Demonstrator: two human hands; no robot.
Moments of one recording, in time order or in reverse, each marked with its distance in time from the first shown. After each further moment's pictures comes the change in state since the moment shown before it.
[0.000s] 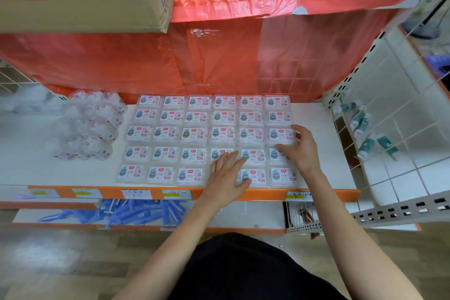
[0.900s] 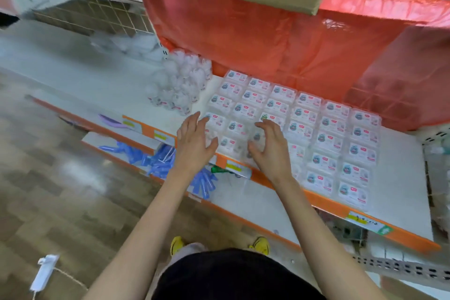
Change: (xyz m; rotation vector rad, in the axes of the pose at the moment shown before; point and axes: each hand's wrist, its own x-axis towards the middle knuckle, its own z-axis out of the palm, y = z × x) left_hand -0.122 -0.139 -0.107 -0.016 0.564 -0.457; right_hand -0.117 -0.145 0.163 -0.163 -0.341 -0.576
